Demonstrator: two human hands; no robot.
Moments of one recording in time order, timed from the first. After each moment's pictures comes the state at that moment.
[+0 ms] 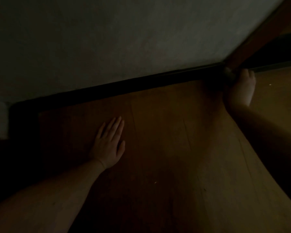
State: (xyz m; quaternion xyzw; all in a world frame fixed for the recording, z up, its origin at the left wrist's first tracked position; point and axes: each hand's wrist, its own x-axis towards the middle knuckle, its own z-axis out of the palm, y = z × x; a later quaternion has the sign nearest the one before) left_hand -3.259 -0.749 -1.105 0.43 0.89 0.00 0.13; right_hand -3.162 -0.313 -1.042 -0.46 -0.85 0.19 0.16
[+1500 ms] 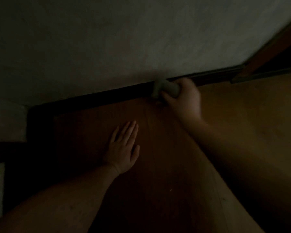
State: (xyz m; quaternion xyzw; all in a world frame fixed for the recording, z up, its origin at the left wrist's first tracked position) left_hand -3.259 -0.749 -1.105 0.43 0.89 0.01 0.14; right_hand -3.246 -0.492 -1.016 -0.31 -0.86 0.39 0.14
